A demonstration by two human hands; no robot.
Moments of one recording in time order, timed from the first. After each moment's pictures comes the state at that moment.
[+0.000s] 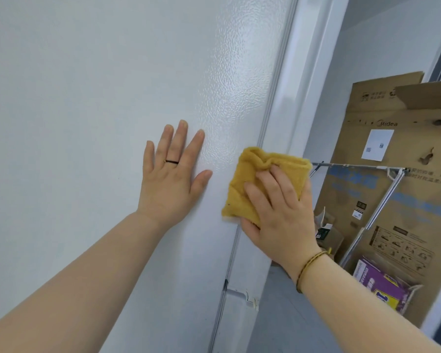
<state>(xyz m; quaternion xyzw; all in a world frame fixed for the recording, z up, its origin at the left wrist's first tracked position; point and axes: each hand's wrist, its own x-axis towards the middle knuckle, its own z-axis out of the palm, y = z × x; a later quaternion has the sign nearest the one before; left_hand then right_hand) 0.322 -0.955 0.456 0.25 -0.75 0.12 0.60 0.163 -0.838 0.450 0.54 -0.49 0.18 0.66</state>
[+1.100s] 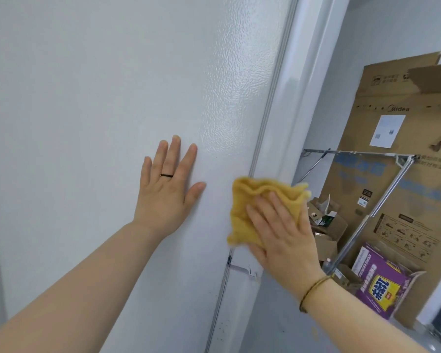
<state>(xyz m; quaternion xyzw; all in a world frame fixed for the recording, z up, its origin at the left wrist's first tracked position) 0.337 -0.941 0.411 0.31 -0.80 0.04 0.52 0.157 -0.816 0.384 0.57 -0.52 0.13 0.62</state>
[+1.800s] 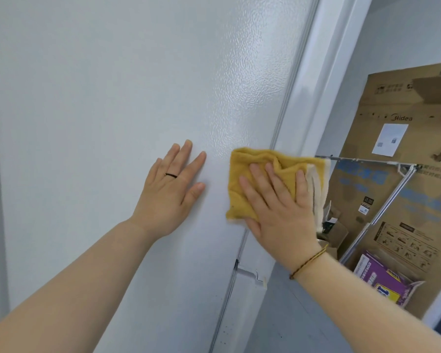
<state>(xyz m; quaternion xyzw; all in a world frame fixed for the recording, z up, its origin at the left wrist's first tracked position) 0.362 -0.943 0.419 0.26 -0.84 -0.02 0.47 0.178 -0.835 0.428 0.54 -0.56 0.05 0.63</state>
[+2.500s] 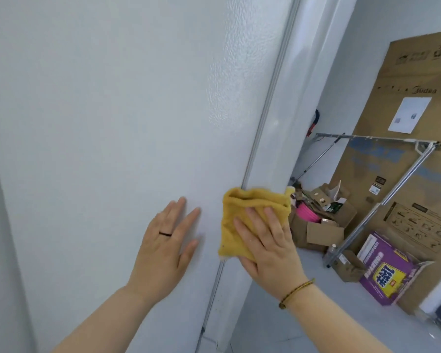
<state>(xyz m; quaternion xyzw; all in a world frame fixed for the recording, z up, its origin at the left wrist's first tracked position) 0.341 -0.907 0.289 0.27 -0.83 0.02 0.49 0.147 -0.820 0.321 0.67 -0.50 0.20 0.52</state>
